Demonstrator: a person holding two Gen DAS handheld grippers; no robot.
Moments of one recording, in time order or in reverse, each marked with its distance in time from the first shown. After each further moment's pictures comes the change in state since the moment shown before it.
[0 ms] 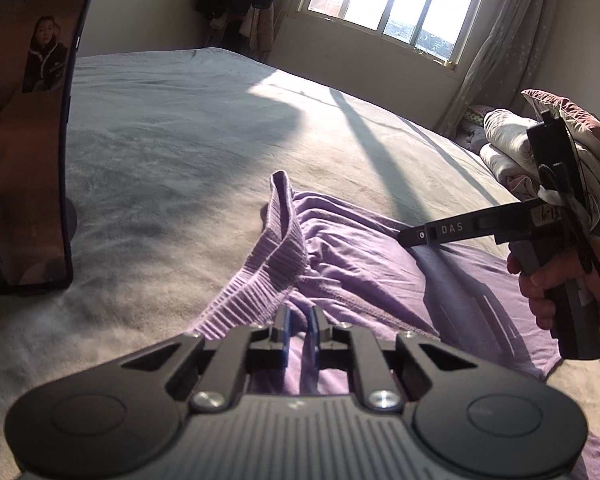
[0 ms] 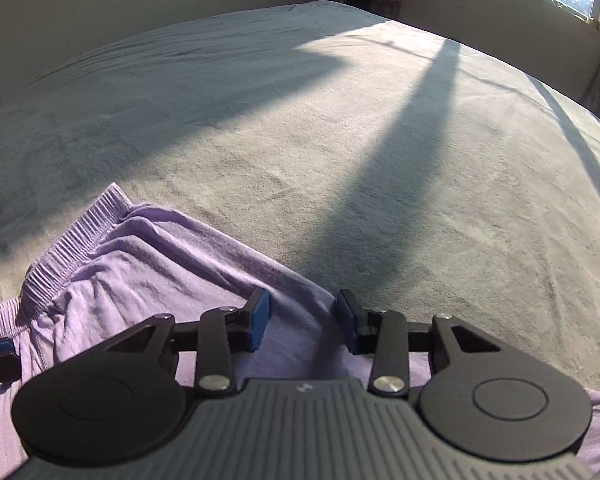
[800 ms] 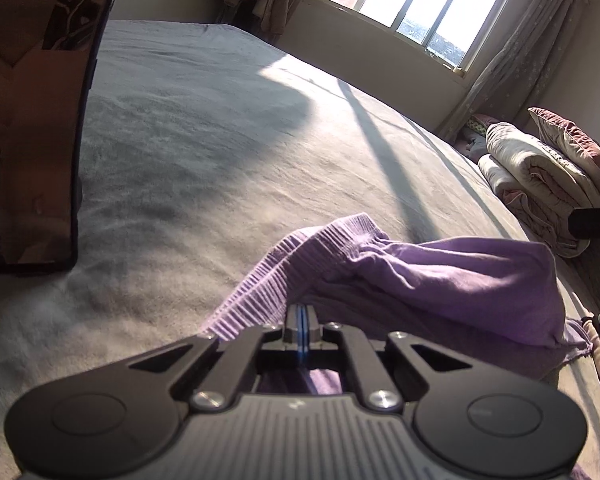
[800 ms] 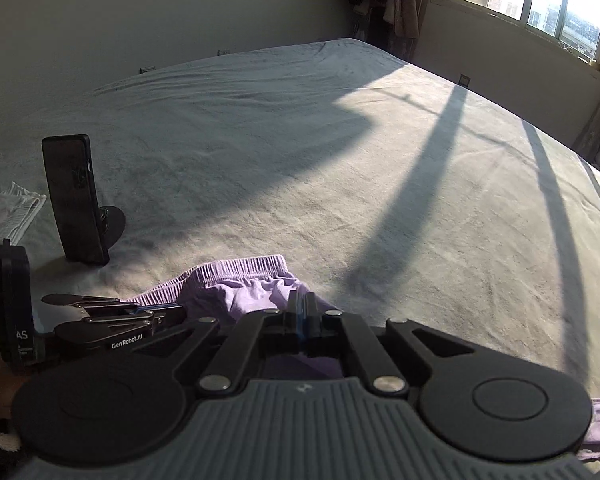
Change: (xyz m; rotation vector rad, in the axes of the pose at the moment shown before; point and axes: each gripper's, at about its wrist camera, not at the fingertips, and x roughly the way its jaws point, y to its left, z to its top) left arm 0.005 0.023 0.006 -0.115 0.050 -0.057; right arm -0.170 0.065 0.002 -0.053 -0.060 0.045
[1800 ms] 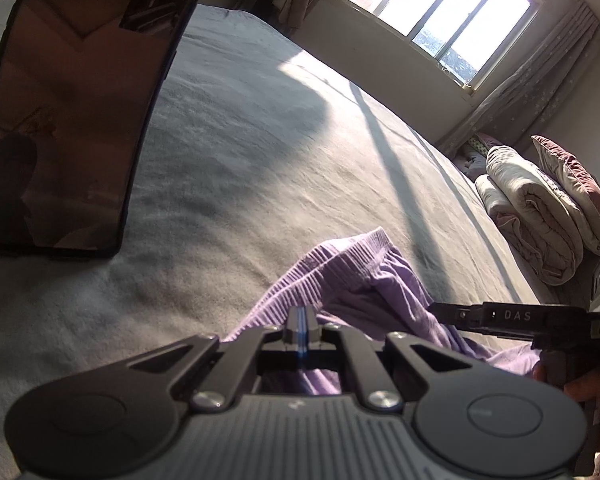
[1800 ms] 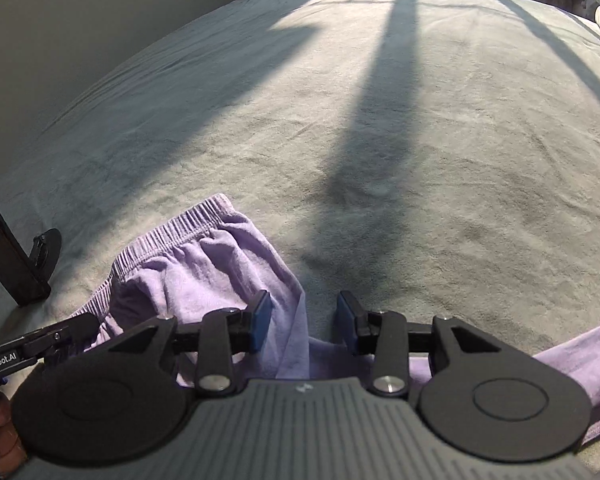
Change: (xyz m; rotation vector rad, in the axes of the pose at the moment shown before) left arm -0.007 0.025 0.009 -0.096 0.024 -0.043; right arm 0.124 -0.054 -0.058 0.382 0.093 0.057
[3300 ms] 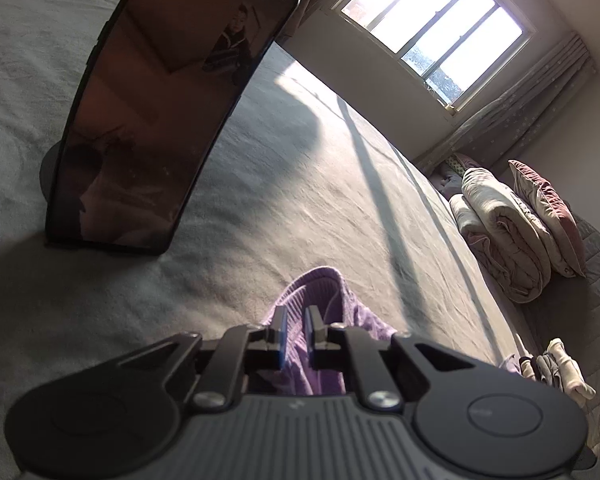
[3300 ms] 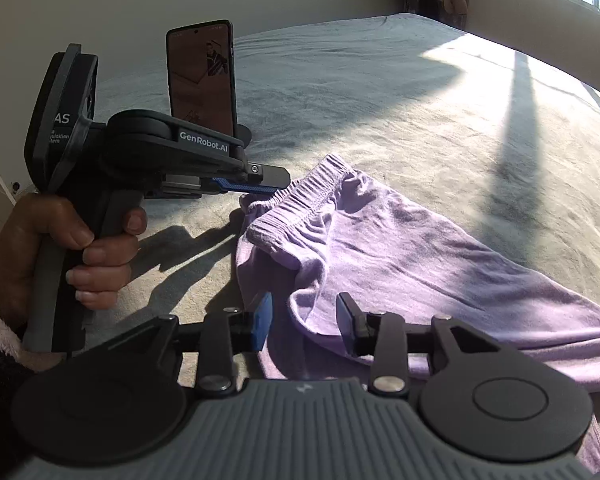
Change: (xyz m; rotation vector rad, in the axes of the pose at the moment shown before) left arm -0.047 0.036 -0.001 -0.074 -0.026 -0.111; right arm -0.084 0.139 -0.112 -0.368 -0.063 0.100
